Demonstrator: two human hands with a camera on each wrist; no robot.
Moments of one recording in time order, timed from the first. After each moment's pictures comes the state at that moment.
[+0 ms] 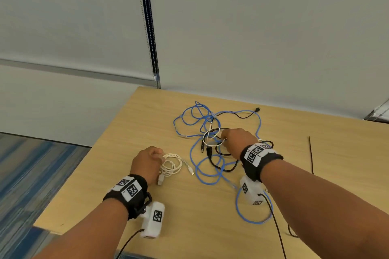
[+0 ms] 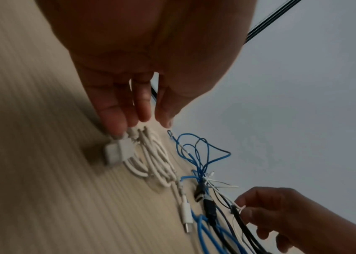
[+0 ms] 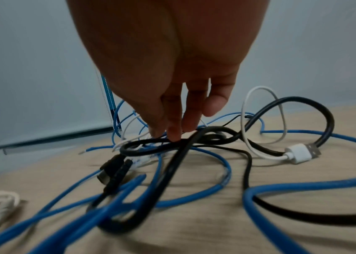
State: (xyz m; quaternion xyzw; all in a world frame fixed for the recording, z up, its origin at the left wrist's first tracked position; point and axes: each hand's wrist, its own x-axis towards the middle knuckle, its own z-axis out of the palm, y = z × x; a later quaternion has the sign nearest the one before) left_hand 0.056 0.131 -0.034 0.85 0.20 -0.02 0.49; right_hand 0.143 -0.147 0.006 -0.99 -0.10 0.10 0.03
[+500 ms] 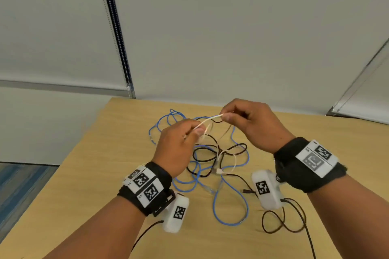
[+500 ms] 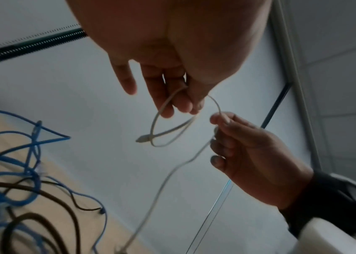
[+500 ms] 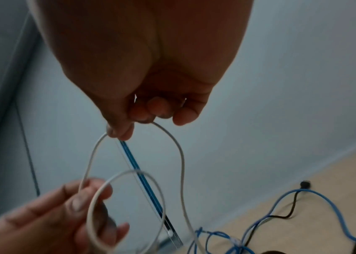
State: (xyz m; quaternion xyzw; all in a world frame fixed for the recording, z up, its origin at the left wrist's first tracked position) left_hand 0.058 0.002 0.084 0.82 -0.16 0.16 0.52; right_hand 0.075 -0.214 0.141 -0.89 -0.20 -0.09 0.40
